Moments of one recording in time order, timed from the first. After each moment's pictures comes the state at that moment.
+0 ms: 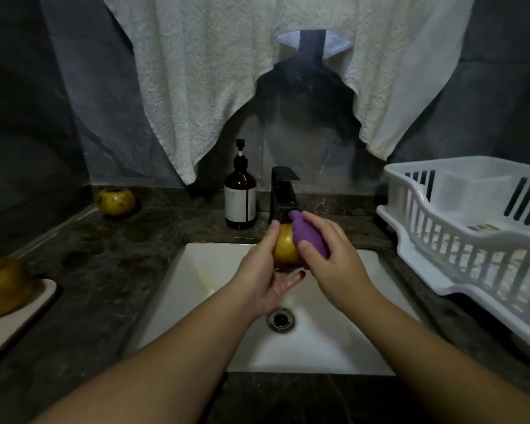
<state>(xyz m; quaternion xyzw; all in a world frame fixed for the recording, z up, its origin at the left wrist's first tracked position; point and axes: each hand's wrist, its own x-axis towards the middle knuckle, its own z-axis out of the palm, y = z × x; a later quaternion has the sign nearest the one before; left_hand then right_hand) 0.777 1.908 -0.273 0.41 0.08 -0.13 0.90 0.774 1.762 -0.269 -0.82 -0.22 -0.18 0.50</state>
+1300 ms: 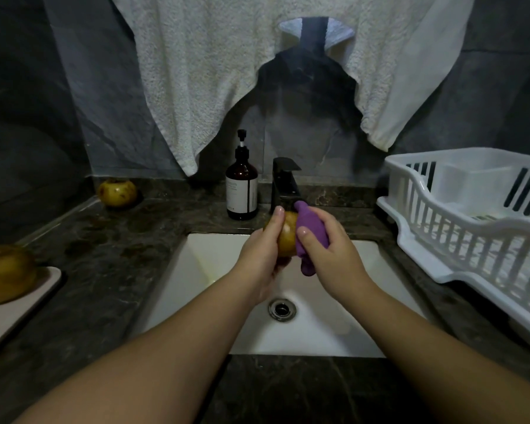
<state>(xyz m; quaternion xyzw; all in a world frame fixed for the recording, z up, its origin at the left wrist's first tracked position) 0.774 1.908 -0.272 0.56 0.07 -0.03 0.83 0.773 1.768 -0.277 -0.80 -0.16 -0.15 0.56</state>
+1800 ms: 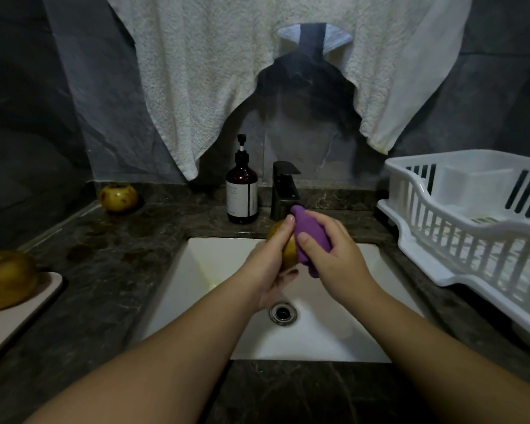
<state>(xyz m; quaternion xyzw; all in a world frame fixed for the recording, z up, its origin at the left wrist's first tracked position) 0.768 1.905 -0.272 0.55 0.06 -0.09 0.83 0.771 1.764 -0.276 -0.80 -0.18 -0.16 0.54</state>
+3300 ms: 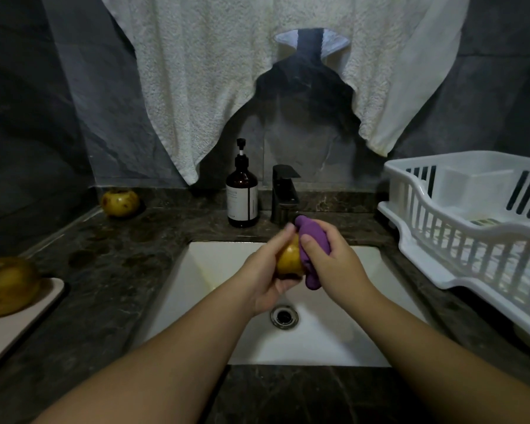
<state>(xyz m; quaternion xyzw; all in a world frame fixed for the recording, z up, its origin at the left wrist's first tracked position) 0.771 1.909 -0.274 0.50 0.05 -0.14 0.85 0.778 1.764 -0.279 -0.81 -0.13 -0.14 0.55</state>
